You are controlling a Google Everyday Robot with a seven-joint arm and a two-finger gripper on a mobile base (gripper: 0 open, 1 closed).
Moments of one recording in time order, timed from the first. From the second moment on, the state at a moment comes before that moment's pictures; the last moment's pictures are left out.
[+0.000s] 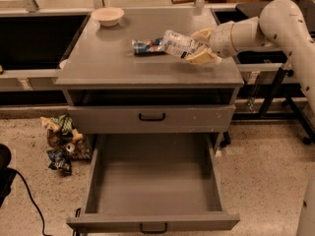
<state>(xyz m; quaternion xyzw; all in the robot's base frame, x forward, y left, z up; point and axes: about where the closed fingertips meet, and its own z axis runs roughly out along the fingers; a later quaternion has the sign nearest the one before) 0.756 -0.130 0.879 -0.59 0.62 0.10 0.50</state>
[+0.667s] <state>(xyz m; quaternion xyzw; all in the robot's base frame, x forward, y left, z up) 0.742 -0.146 0.873 -0.62 0.63 0.10 0.45</state>
